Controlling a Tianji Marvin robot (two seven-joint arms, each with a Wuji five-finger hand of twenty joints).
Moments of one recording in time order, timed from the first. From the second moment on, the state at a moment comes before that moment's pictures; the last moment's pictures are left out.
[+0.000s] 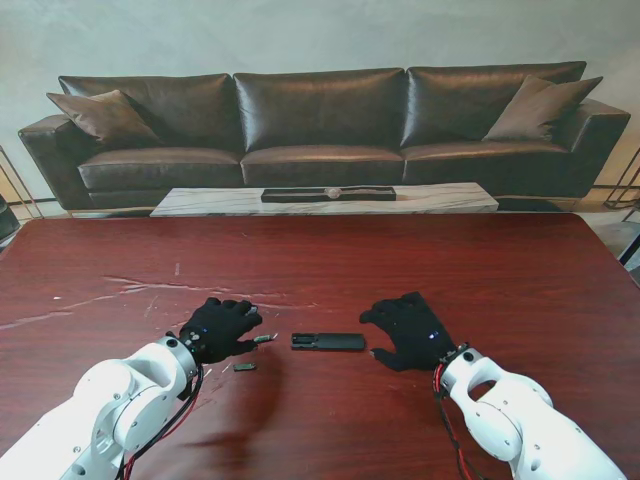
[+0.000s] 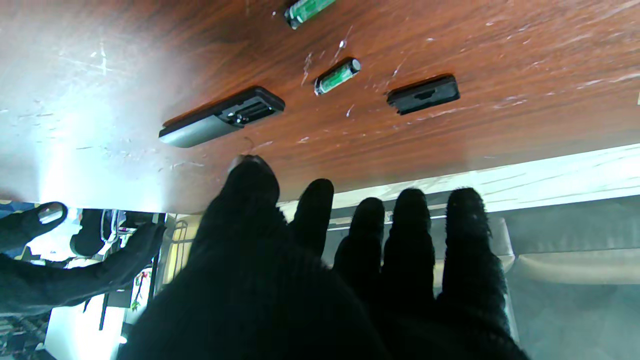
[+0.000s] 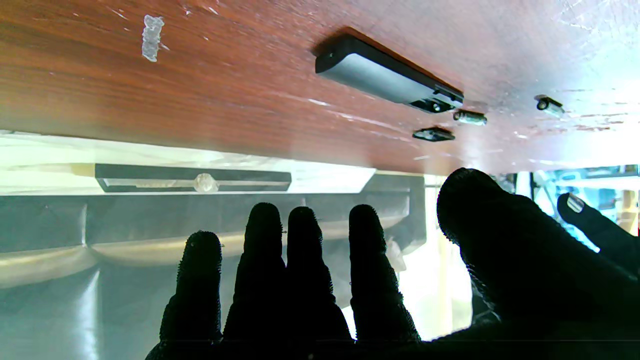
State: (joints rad) left arm 1.57 -1.02 -1.17 -1.76 1.14 -0.08 -0.25; right arm -1.53 -1.04 1.19 -1.49 -1.13 -0.31 -0.21; left_hand 1.07 -0.02 -0.04 0.00 0.44 0.26 0.16 0.50 0.37 0.26 0.17 0.46 0.36 0.21 0.29 0.49 0.12 0.24 0.70 0.52; right_hand 0.48 -0.42 0.79 -0.18 0.26 0.04 0.72 0.40 0.34 0.12 0.65 0.33 0.36 0.04 0.44 0.38 -0.05 0.12 0.97 0.25
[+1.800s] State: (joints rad) left arm 1.54 -1.01 -1.00 -1.64 1.24 0.09 -0.22; right arm -1.54 -1.04 1.21 -1.48 -1.09 -0.33 -0.22; left_hand 1.14 -0.15 -0.03 0.00 0.50 0.16 0.34 0.58 0.58 0.23 0.30 0.44 0.54 0.20 0.37 0.47 0.30 0.26 0.84 0.45; right_hand 0.48 -0.39 0.76 -0.18 0.29 0.04 0.70 0.41 0.36 0.12 0.64 0.33 0.36 0.04 0.43 0.38 -0.05 0.12 0.96 0.25
